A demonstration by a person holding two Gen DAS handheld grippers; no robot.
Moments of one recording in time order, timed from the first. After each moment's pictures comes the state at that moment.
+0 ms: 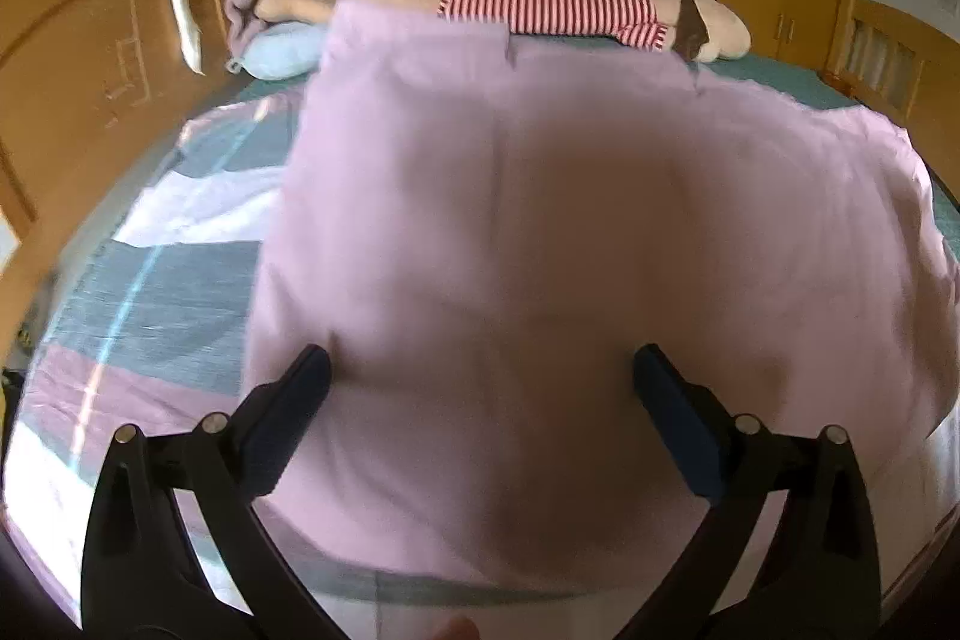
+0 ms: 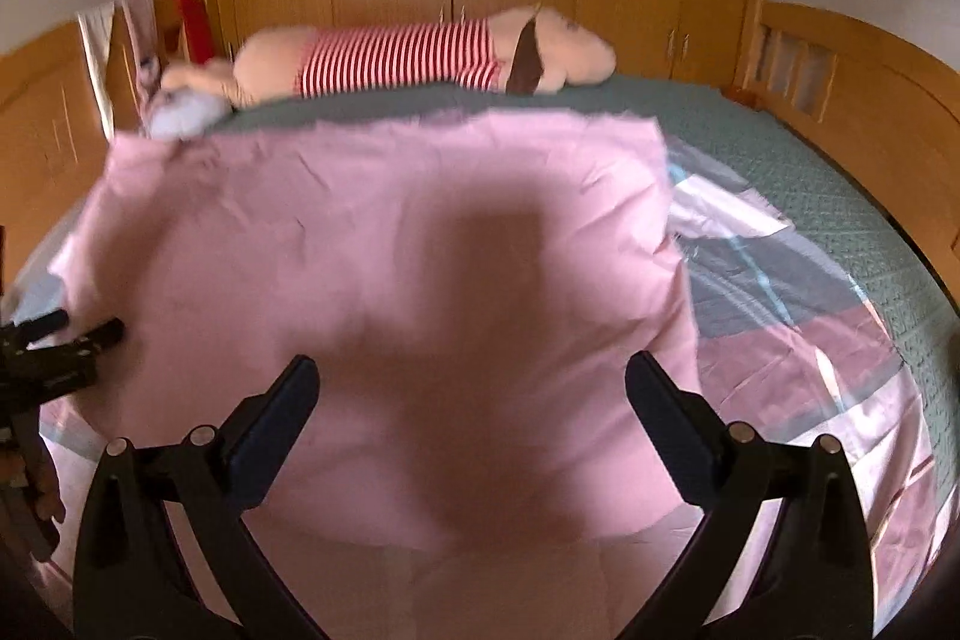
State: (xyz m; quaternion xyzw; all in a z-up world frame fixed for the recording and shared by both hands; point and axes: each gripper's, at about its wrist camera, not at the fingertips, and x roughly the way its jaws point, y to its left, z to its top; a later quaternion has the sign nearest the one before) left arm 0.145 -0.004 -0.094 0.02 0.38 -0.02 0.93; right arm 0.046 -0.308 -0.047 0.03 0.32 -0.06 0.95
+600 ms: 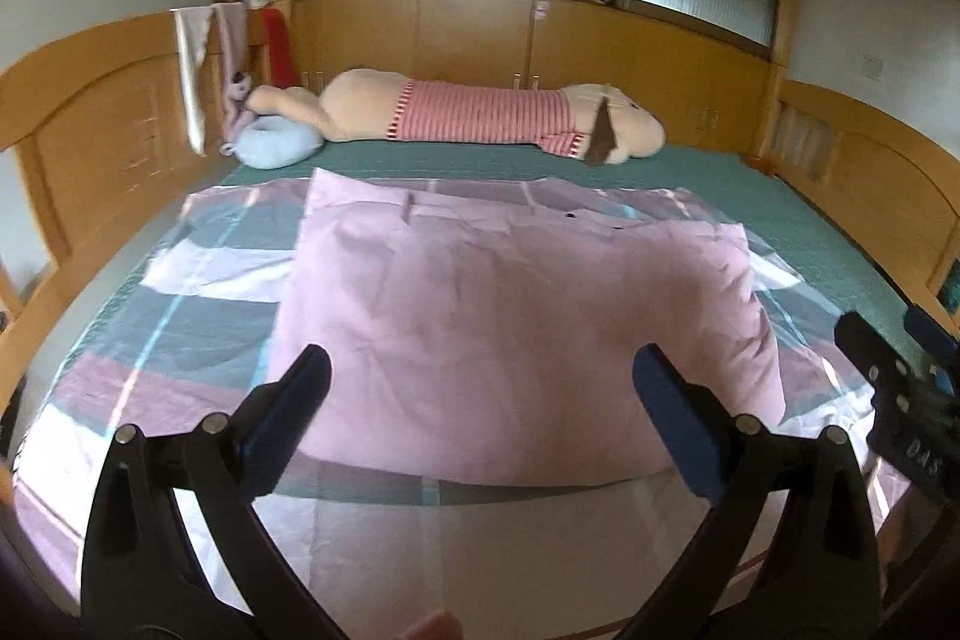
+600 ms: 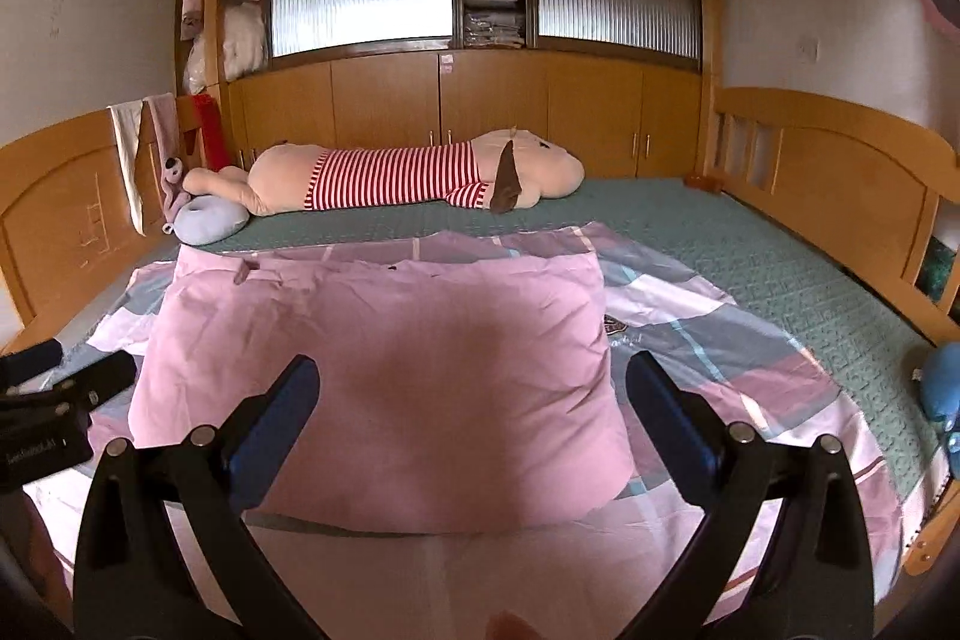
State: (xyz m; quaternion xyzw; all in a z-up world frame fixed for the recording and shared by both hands) left arm 0.000 -0.071 0.039 -0.02 0.29 -0.06 0.95; right arm -0.044 -0.284 0.042 0.03 0.23 -0.08 0.97
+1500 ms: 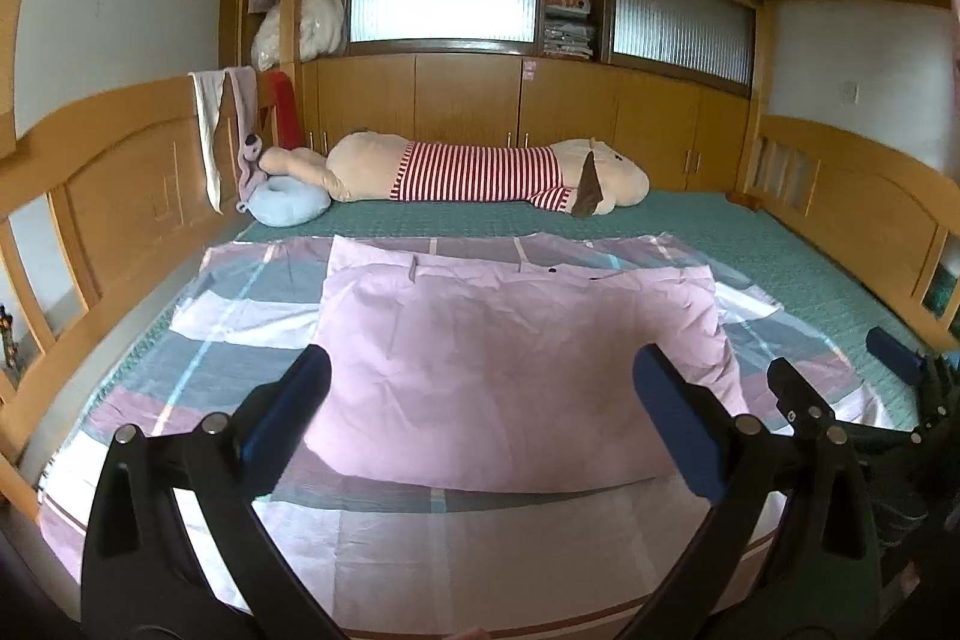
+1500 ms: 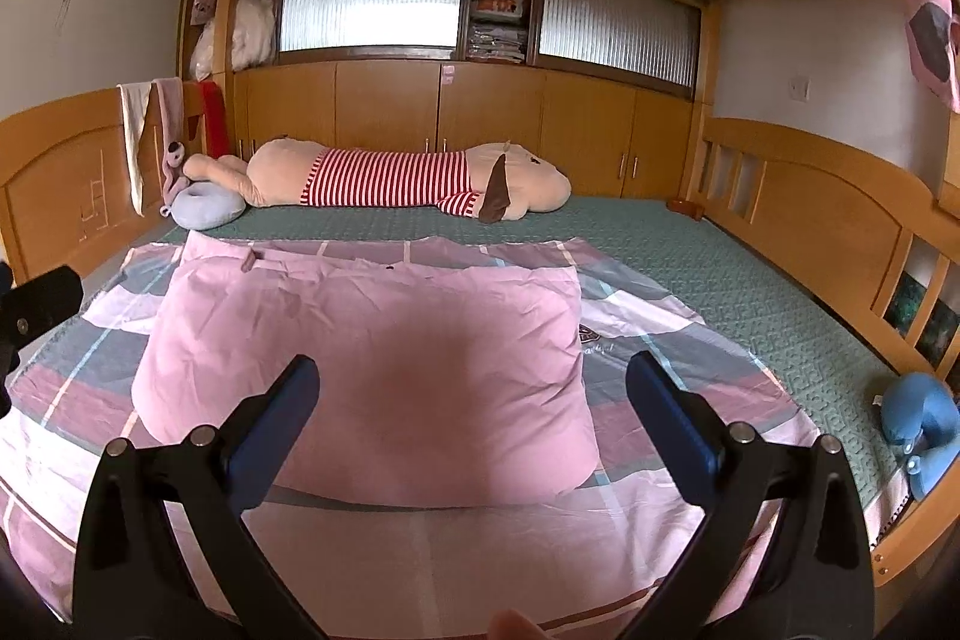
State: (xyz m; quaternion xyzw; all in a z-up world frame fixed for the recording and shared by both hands) left arm -0.060 -0.072 0.088 0.00 0.23 -0.06 0.97; right arm -0.076 -0.260 0.057 -0.02 0.22 -0.09 0.97
